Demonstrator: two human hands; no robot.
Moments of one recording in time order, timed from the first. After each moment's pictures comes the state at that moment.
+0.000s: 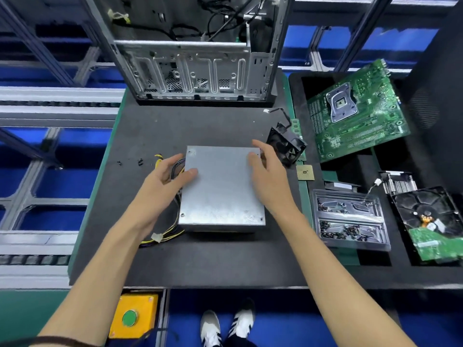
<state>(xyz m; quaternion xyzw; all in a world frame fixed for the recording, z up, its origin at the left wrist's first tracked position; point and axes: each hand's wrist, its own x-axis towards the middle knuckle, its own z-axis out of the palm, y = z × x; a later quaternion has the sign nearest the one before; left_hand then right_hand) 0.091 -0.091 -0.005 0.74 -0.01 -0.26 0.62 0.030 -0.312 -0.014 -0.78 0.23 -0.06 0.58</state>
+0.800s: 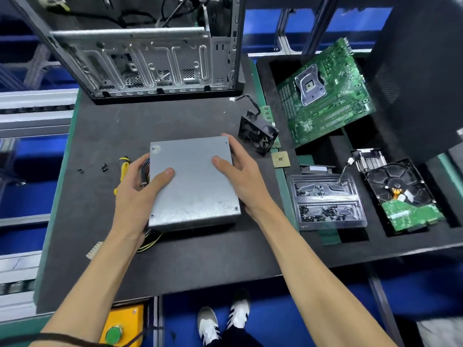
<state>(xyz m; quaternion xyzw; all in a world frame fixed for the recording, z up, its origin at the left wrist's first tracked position) 0.077 -0.115 -0.022 0.69 0.02 -0.17 0.70 0.023 -0.316 -0.042 -0.64 0.19 -0.06 0.74</state>
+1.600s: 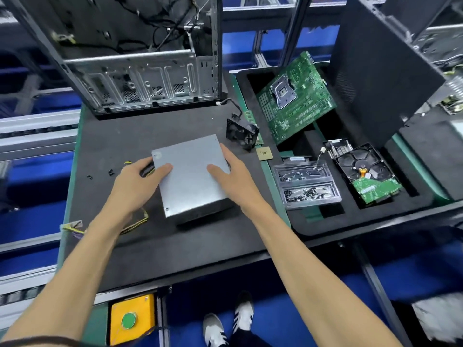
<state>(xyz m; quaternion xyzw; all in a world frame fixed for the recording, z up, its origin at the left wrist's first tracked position) 0.097 -0.097 0.009 0.86 -0.08 -0.19 0.46 -0.014 -0.288 -0.004 -0.74 0.23 -0.05 0.63</state>
